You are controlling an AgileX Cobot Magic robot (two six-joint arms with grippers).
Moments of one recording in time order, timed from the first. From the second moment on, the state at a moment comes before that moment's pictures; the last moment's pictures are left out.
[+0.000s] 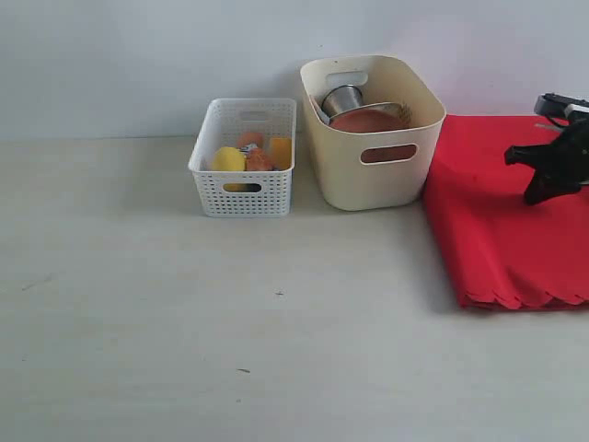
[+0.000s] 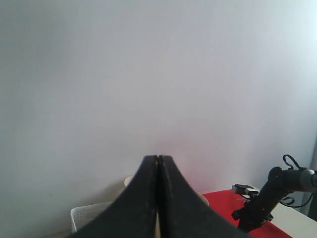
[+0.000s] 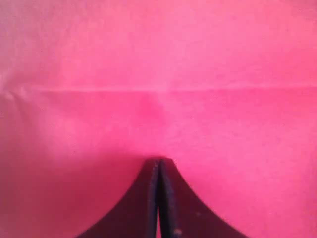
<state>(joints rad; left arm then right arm) -0.27 0.43 -0.75 -0.86 0.34 0.67 -0.23 2.41 -1.84 0.33 0.88 -0.29</state>
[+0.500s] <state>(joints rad) -0.27 0.40 -0.75 -0.86 0.35 0.68 -0.18 2.39 -1.80 0.24 0.74 -0.15</state>
